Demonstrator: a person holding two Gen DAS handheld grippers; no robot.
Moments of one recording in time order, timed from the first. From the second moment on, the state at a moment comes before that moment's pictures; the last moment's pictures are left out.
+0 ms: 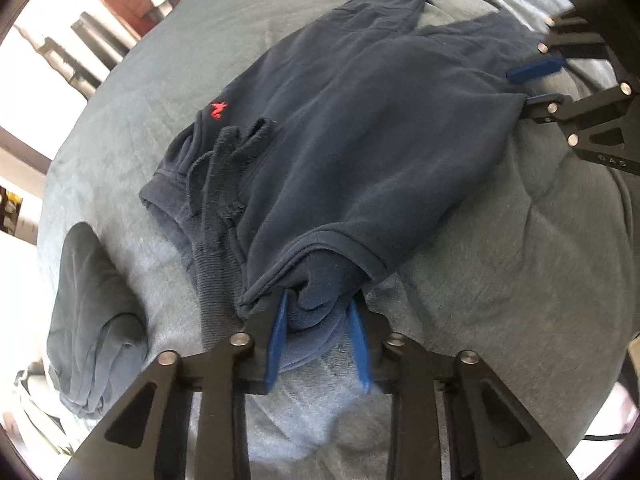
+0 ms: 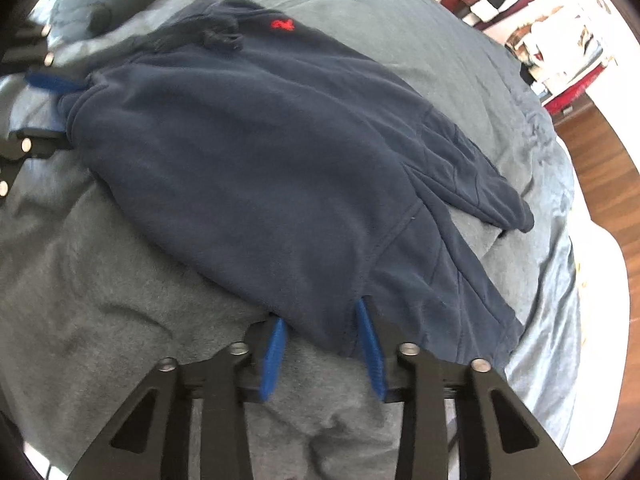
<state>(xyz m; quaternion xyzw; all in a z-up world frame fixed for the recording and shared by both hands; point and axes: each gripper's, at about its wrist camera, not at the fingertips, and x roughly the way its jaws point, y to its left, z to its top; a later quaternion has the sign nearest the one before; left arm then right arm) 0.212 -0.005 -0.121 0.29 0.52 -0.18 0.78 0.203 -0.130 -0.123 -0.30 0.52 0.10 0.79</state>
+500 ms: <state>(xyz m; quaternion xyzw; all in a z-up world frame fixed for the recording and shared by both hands) 0.227 0.004 -0.066 0.23 0.57 -0.17 0.77 0.225 -0.145 -0.051 -0.21 0.58 0.15 0.77</state>
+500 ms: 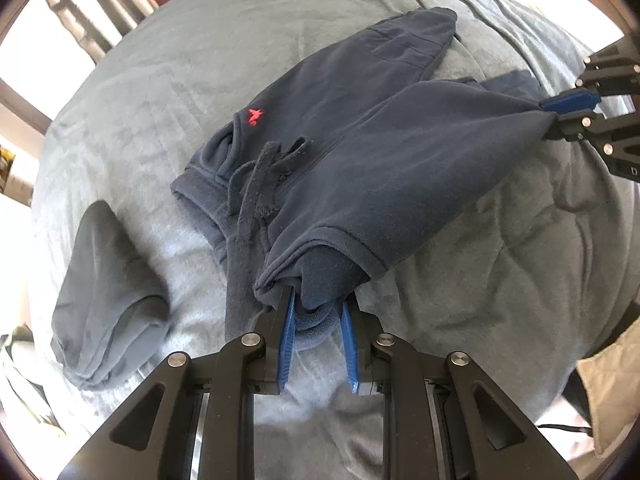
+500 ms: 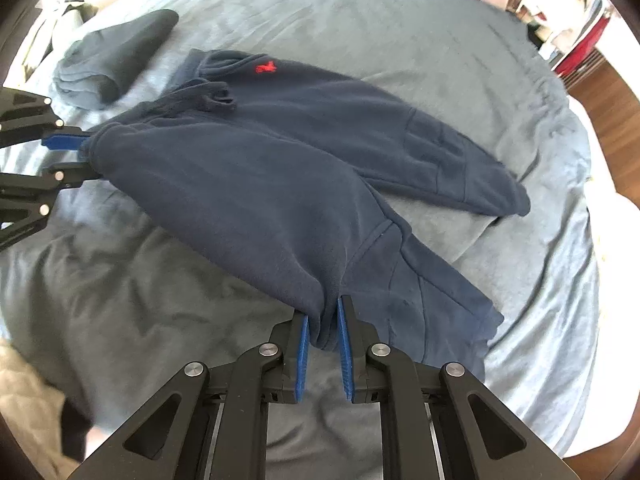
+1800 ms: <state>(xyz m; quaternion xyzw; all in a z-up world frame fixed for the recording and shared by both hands) 0.413 0.045 -0.090 0.11 0.60 -0.14 0.78 0.484 -0.139 -0.096 -0.16 0.65 0.18 0.72</state>
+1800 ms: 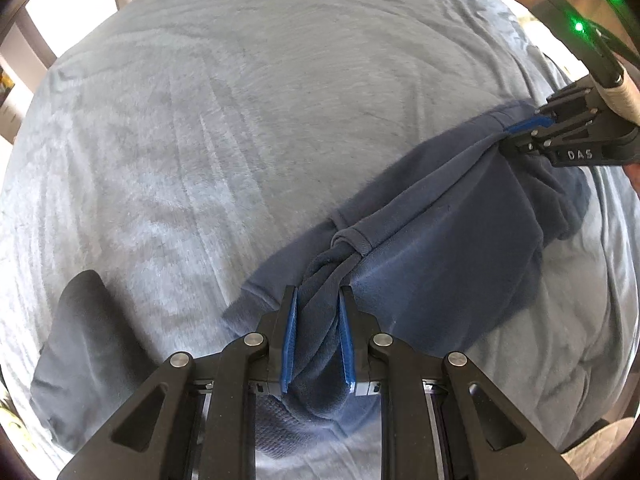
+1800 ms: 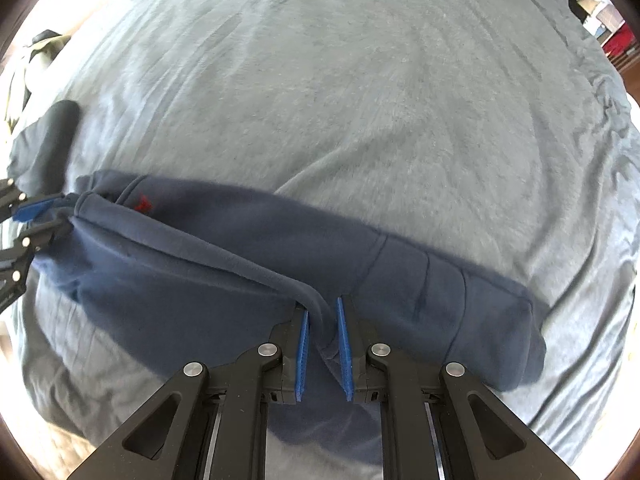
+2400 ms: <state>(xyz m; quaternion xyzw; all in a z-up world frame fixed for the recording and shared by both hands) 0.436 0.070 -0.121 0.08 0.60 -0.12 0.78 0.530 -0.107 -0.141 -0.19 0.64 0.16 0.72</state>
